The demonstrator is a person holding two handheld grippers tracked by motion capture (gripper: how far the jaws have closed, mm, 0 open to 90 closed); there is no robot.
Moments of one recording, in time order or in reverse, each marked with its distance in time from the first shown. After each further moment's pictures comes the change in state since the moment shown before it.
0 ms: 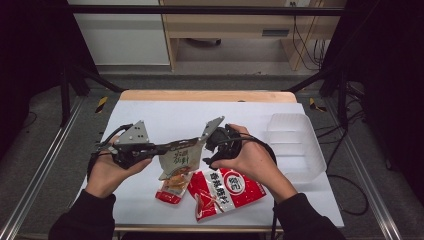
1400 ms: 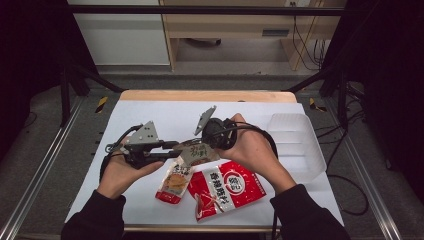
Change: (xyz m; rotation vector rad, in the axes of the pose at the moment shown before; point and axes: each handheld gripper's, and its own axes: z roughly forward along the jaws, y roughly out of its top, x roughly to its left) left arm -0.003 -0.002 0.021 -0.080 -0.016 -0.045; right arm -0.007 0.026 -0.024 0.067 -0.024 -0.087
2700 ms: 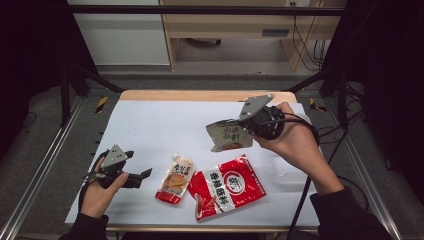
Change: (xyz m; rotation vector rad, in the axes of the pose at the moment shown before) left arm 0.021 -0.137 -0.016 0.049 0.320 -0.242; right arm -0.035 -0.066 -0.071 -0.132 -0.175 0.040
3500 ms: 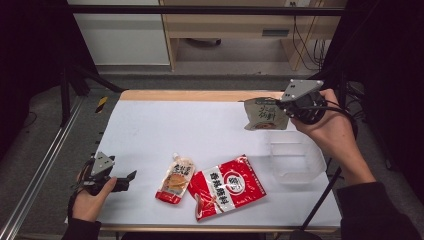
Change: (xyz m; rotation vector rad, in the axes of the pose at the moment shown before) left arm 0.022 -0.032 -0.013 0.043 0.186 -0.042; right arm -0.059 -0.055 -0.032 0.008 -0.199 0.076
